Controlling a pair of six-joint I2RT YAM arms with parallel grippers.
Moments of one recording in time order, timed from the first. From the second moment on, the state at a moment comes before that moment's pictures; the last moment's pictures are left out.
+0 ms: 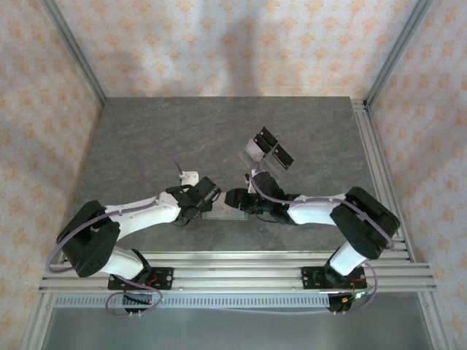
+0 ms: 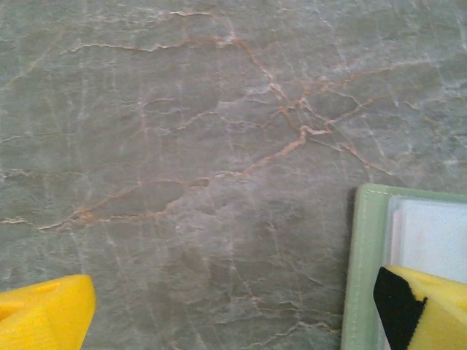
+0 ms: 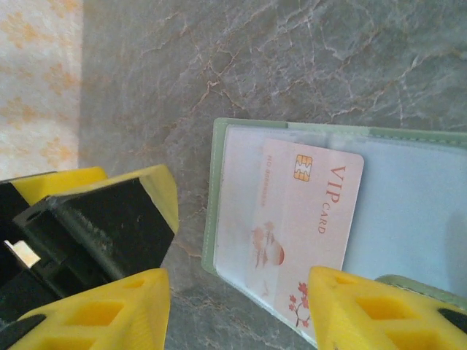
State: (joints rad) left arm -0.72 1.42 0.75 -0.57 -0.56 -0.79; right arm 0.80 1.57 0.66 0.26 -0.31 0.96
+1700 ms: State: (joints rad) left arm -0.68 1.49 0.66 -0.52 -0.54 -0.81; right arm 0.85 1.90 1.18 -0.37 -0.26 0.68
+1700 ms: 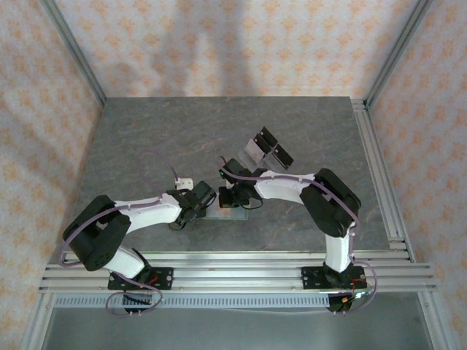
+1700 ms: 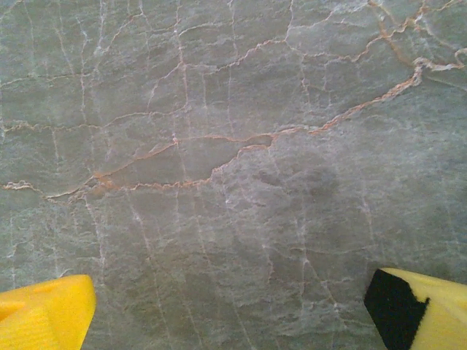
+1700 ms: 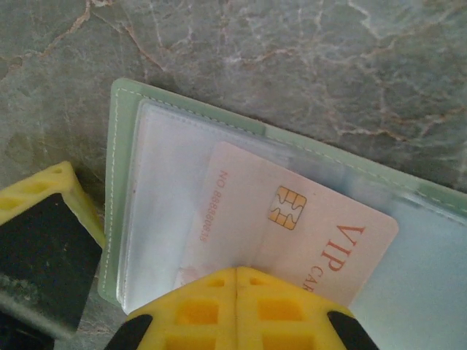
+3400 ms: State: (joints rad) left arm -0.68 1.49 0.66 -0.51 -0.54 -0.81; right arm 0.85 1.90 1.20 -0.46 -0.20 0.65
